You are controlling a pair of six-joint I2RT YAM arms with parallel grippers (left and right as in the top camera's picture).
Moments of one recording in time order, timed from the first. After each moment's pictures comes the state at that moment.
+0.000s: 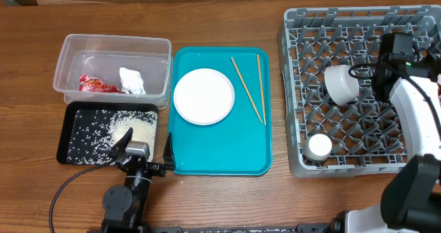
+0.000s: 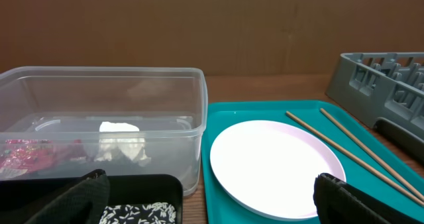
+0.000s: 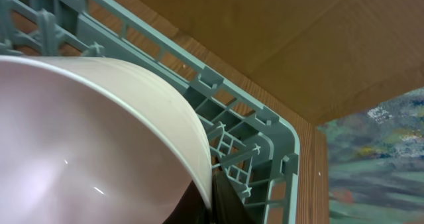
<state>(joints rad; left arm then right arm) -0.12 0.01 0.01 -0.07 0.03 -0.05 -0.20 1.67 1.31 -0.88 1.03 0.59</state>
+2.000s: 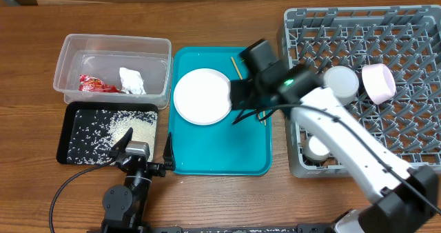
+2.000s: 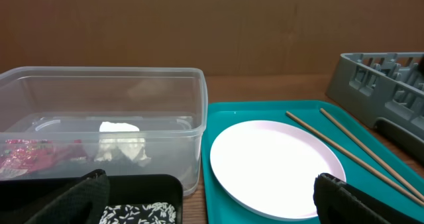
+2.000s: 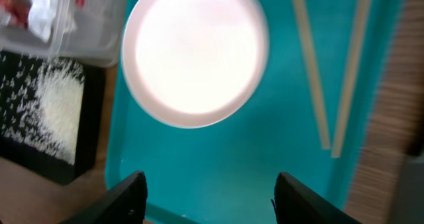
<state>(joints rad) -0.12 0.01 0.01 -0.07 0.03 -0.05 0.63 1.68 1.49 -0.93 -0.10 0.54</state>
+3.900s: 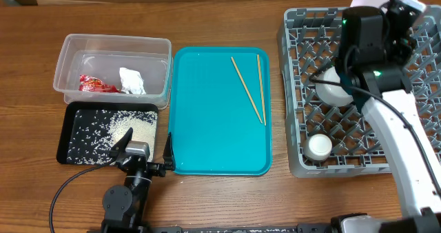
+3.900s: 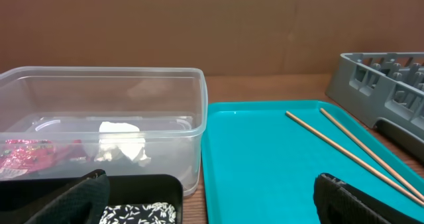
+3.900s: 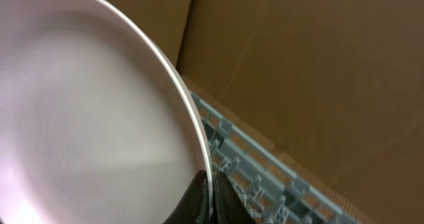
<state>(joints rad) -0.12 0.01 0.01 -0.07 0.03 -0.05 0.16 1.51 1.40 -0.52 1.06 0.25</state>
